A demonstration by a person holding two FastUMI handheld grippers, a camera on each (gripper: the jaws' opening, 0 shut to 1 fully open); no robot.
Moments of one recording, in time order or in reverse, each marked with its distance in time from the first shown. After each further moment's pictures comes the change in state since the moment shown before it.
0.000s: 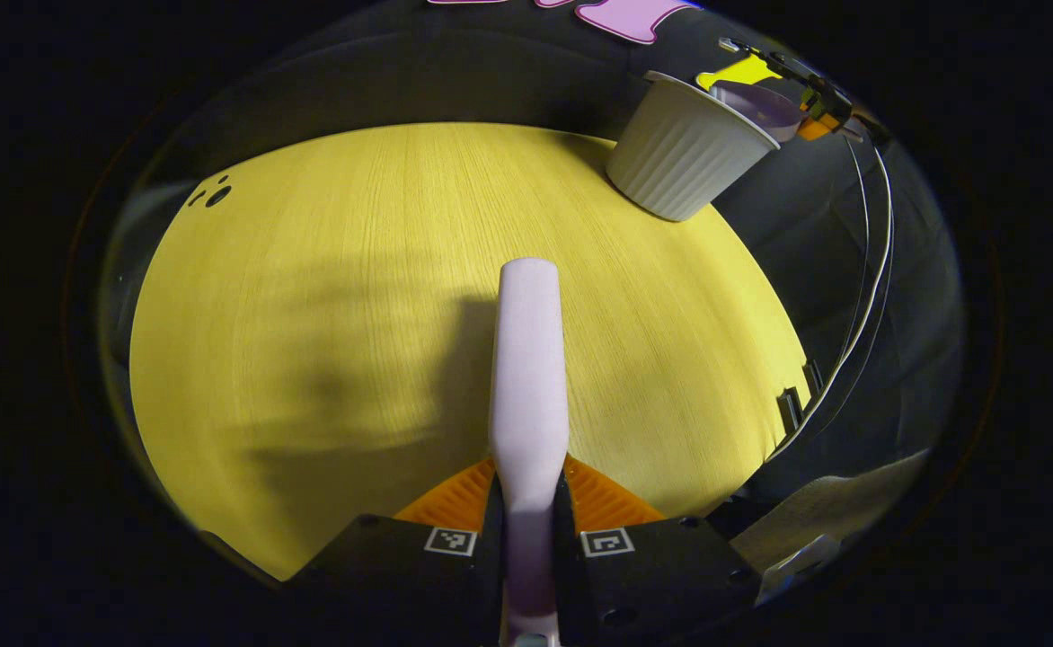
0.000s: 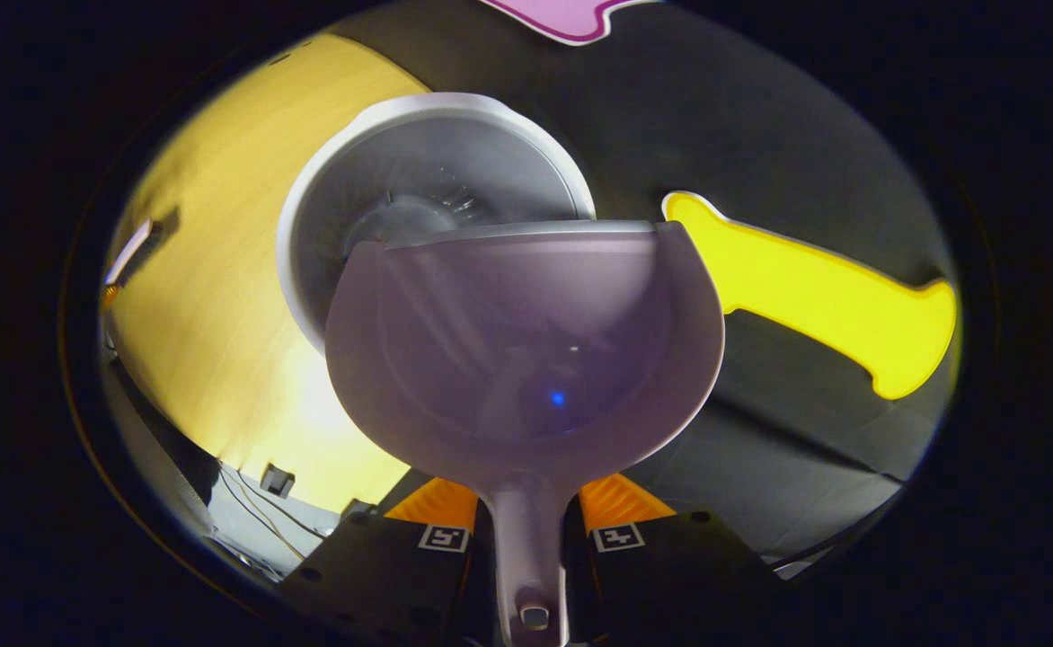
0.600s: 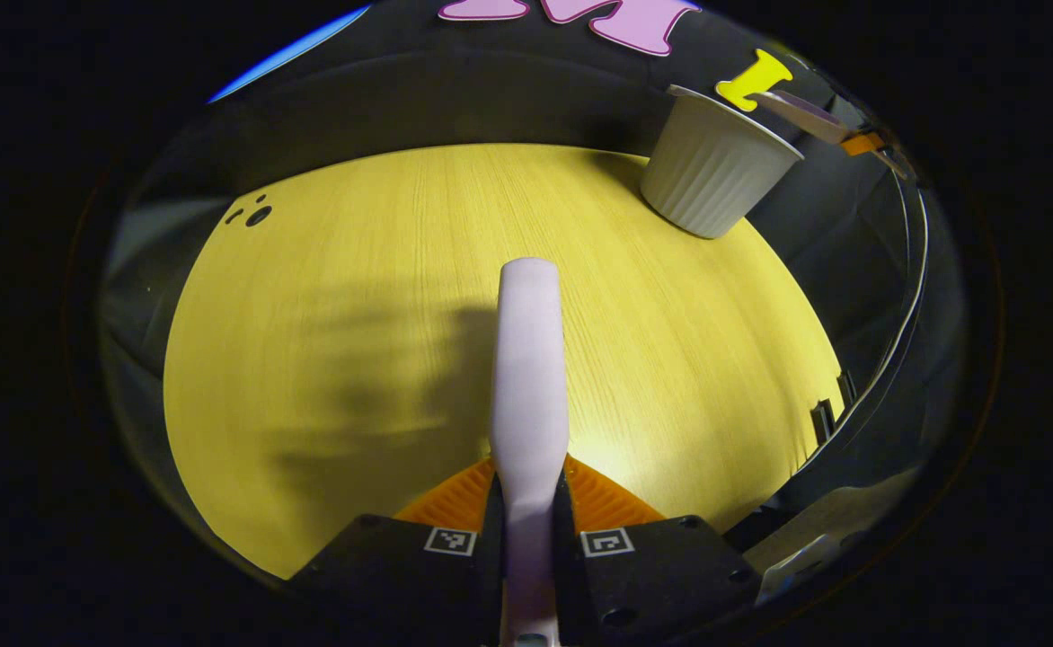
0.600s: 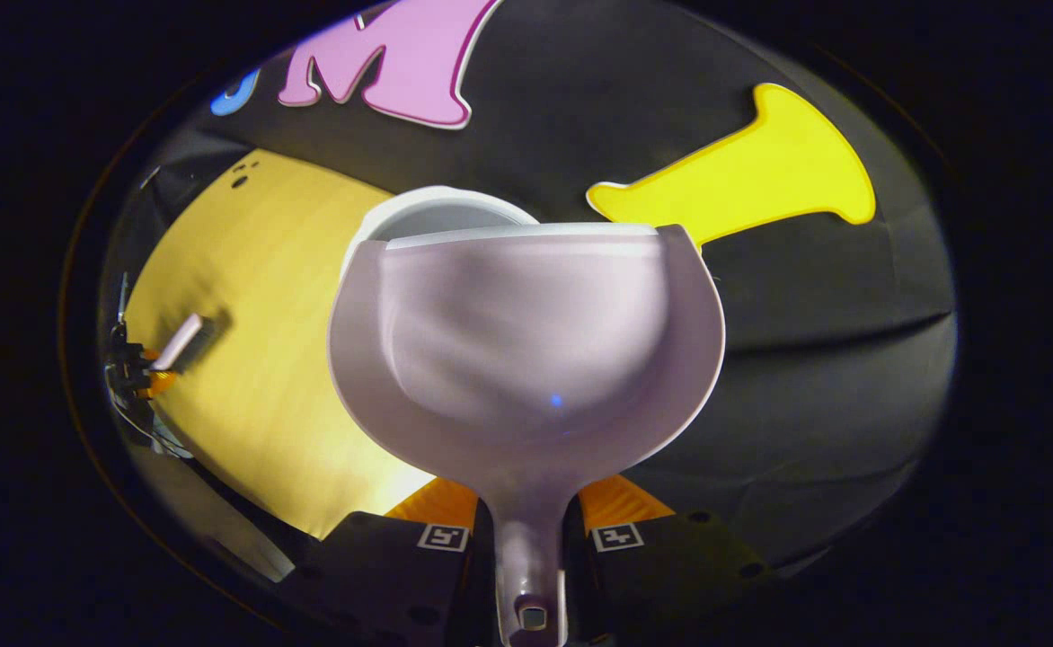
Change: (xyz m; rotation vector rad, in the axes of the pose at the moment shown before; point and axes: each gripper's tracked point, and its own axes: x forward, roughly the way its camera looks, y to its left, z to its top) left arm -0.016 0.032 0.013 0.013 -0.047 0.146; right arm -0.048 0.026 -0.039 0.392 -0.349 0.227
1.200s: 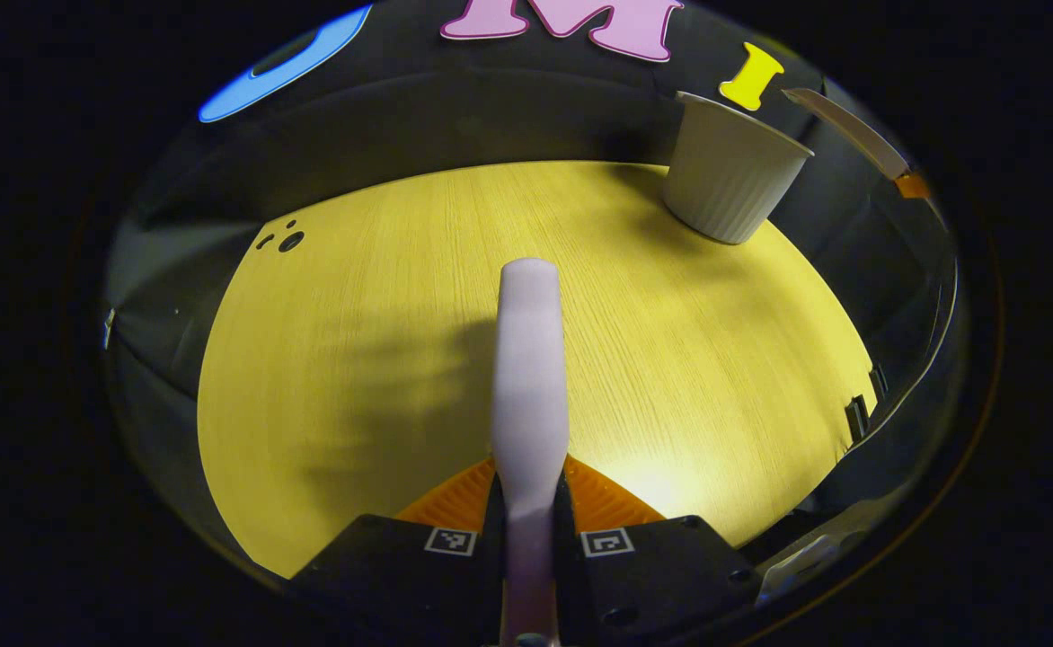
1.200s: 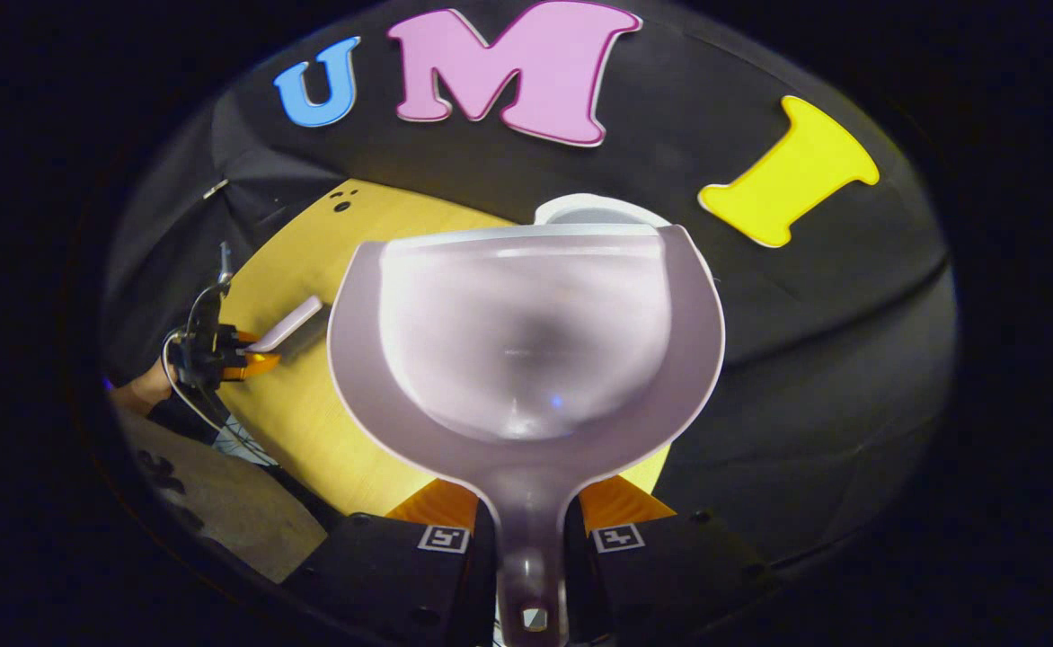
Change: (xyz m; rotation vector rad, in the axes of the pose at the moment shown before) left arm -0.004 0.019 0.004 0.037 -0.051 0.101; right arm -0.026 0.148 -0.075 0.009 -0.123 0.232
